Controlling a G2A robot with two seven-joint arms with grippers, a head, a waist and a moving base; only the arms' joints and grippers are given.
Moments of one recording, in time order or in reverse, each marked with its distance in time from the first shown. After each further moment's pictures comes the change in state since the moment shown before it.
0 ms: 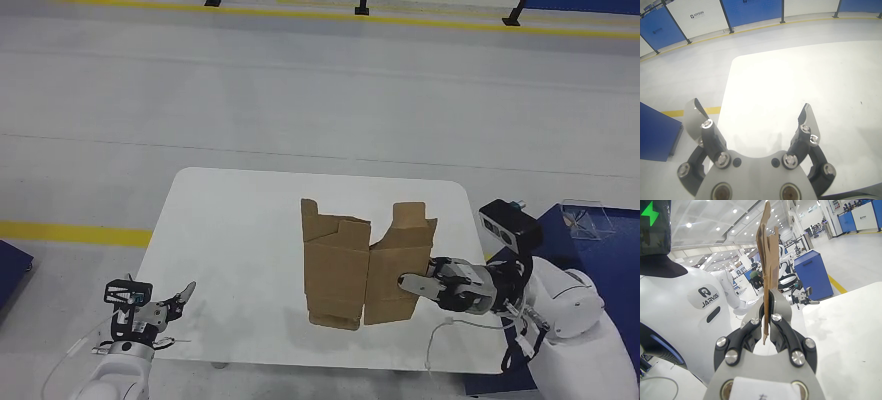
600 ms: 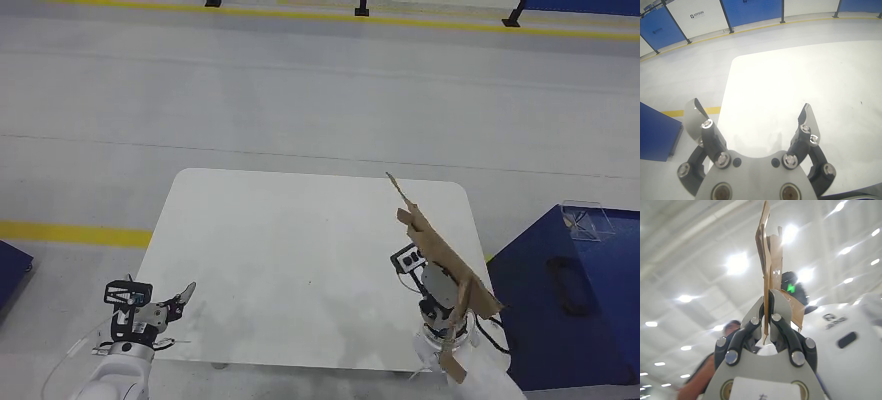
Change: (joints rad) left arm 0.000 0.000 0.000 0.000 0.000 0.000 0.000; right arm -0.051 -0.107 -0.500 0.284 1.403 0.801 0.277
